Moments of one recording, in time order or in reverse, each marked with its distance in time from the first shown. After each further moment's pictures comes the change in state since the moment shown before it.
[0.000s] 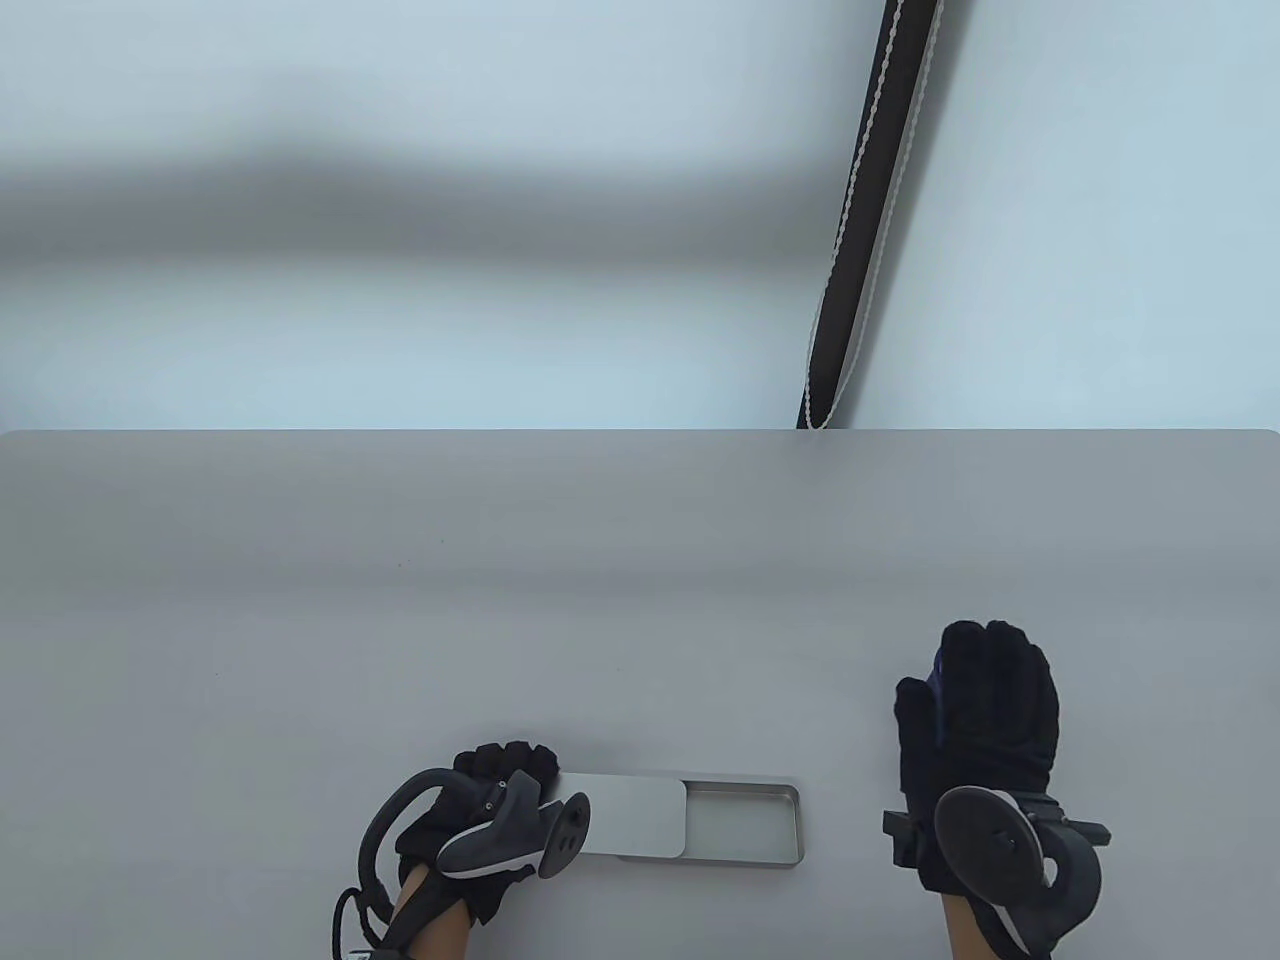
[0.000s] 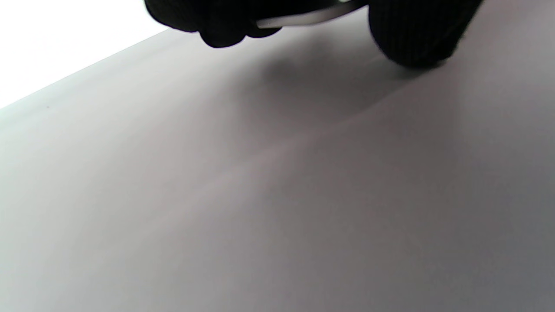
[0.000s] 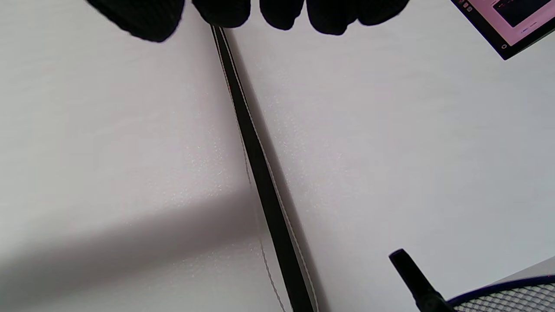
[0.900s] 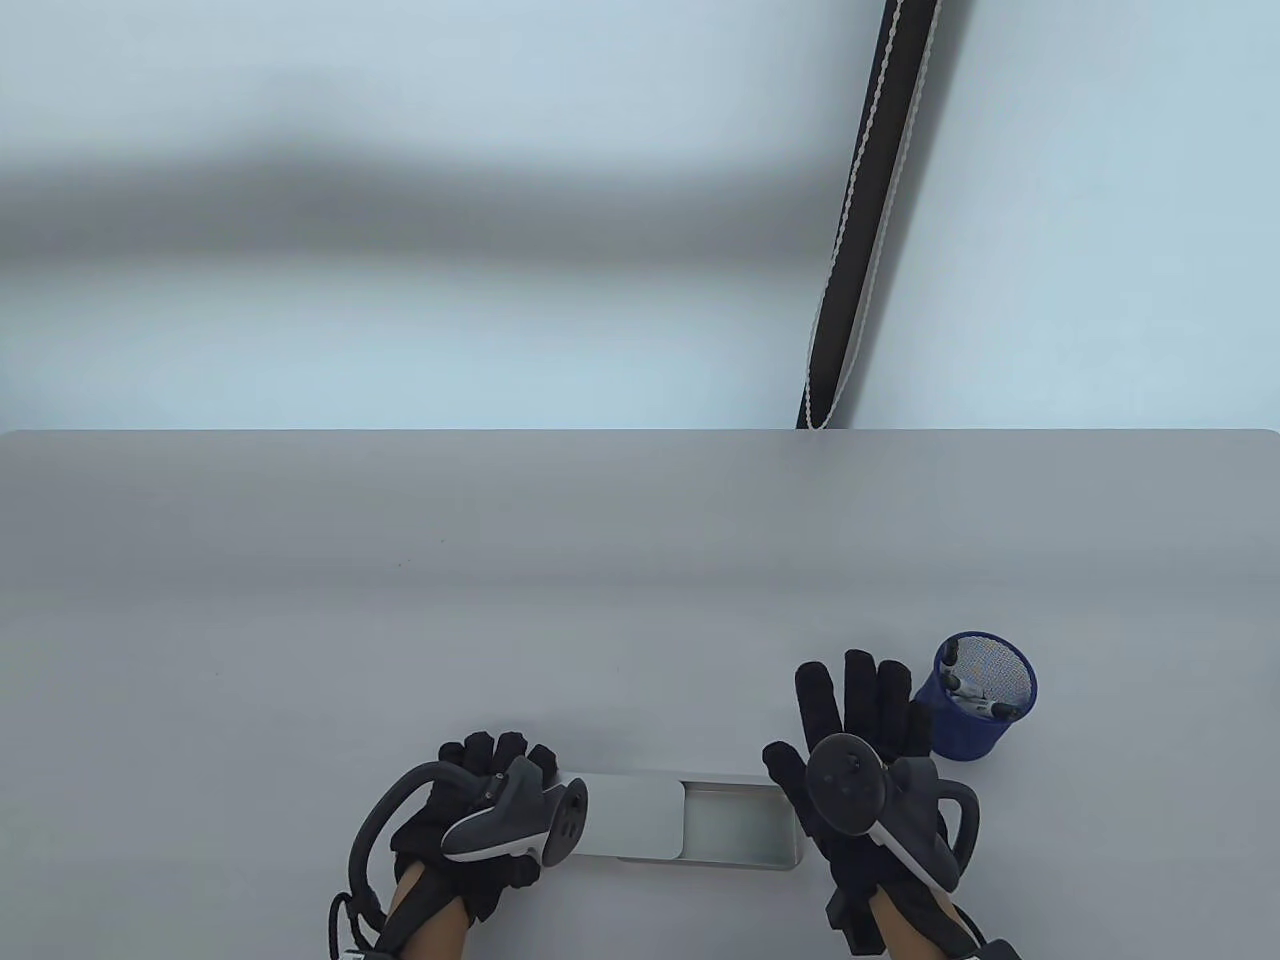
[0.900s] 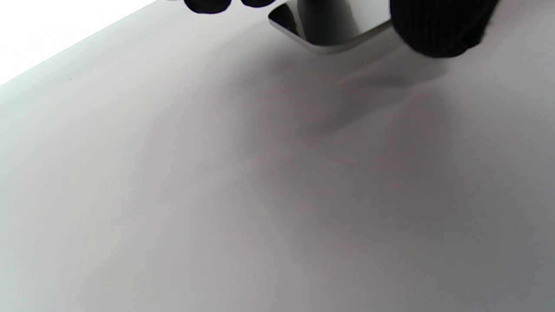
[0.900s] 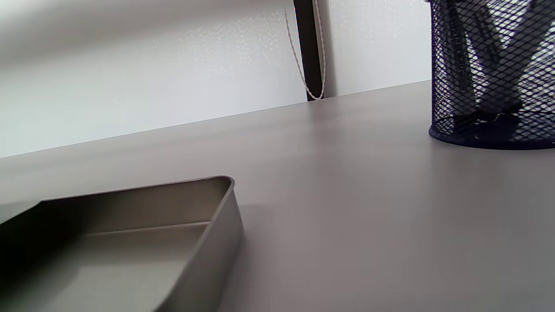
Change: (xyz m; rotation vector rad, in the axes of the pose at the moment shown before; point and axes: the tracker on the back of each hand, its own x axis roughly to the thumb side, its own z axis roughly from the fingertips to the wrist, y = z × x) left_hand -0.007 0.014 0.007 -0.138 0.027 0.032; right_hand 0.012 0.091 0.040 0.766 -0.025 0.142
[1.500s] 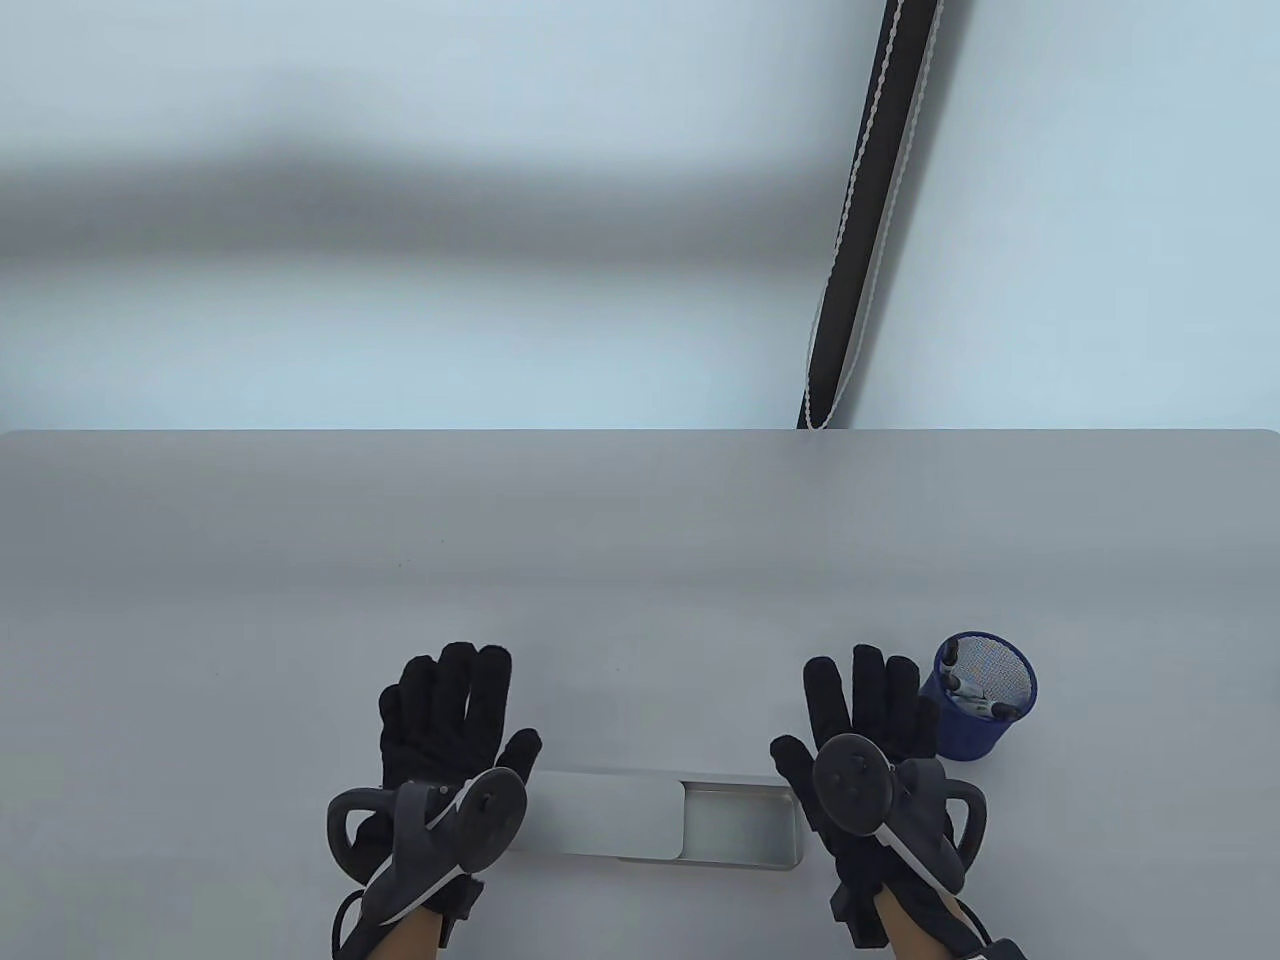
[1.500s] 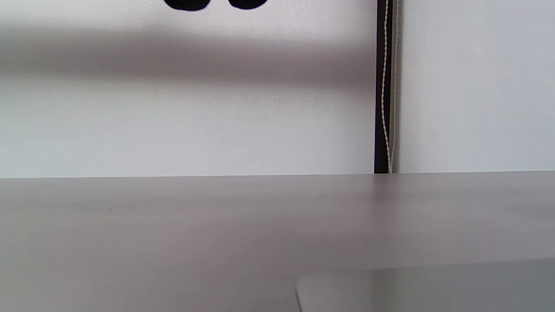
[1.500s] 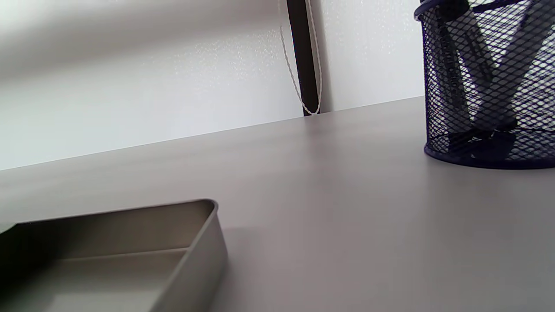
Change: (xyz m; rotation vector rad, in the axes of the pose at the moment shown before) left_hand -0.041 0.025 0.055 0.711 0.274 0.386; right_hand -0.006 -0.006 -0.001 -0.073 0.002 -0.002
